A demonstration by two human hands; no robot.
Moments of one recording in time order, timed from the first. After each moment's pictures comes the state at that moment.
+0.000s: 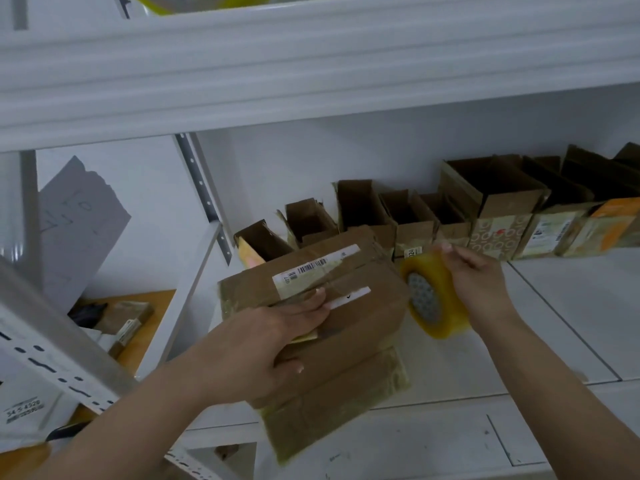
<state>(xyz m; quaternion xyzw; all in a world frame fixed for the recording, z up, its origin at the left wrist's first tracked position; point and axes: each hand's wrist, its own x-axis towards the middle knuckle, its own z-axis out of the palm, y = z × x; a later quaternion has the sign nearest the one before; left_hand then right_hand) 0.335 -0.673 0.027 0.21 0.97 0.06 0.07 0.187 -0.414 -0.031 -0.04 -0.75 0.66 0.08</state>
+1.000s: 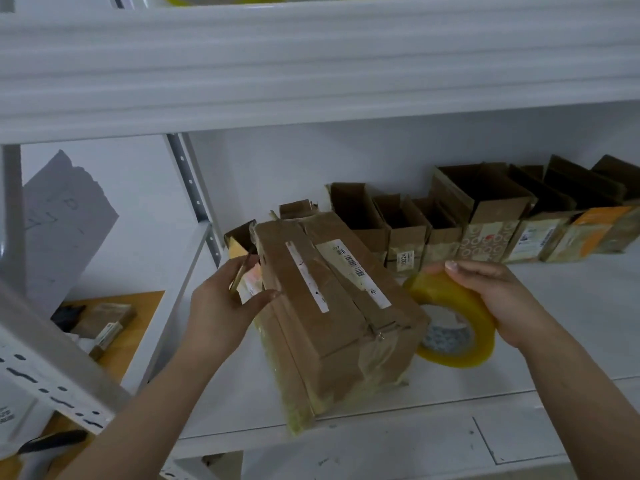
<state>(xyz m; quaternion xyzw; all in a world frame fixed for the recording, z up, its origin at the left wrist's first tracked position) 0.299 -0.709 -0.015 -0.12 0.89 0.37 -0.25 0.208 -0.384 -0.005 0.09 -0.70 0.70 -0.09</state>
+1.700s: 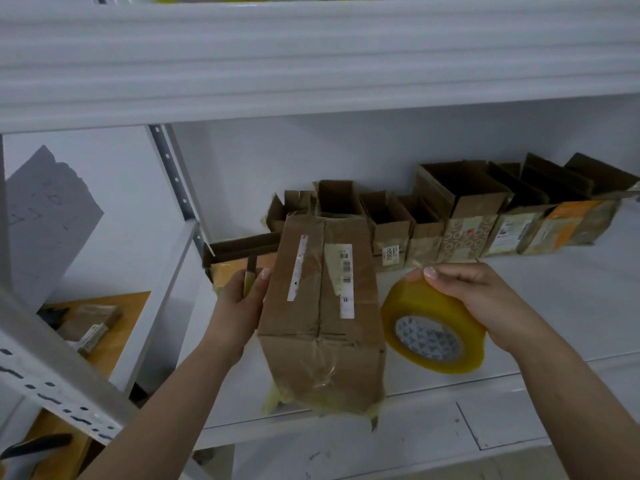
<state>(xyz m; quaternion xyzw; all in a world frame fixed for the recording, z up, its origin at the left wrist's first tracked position) 0.286 -0.686 -0.038 -0.17 0.74 0.64 -0.12 0.241 -0.385 0.006 0.10 -0.77 0.62 -0.08</state>
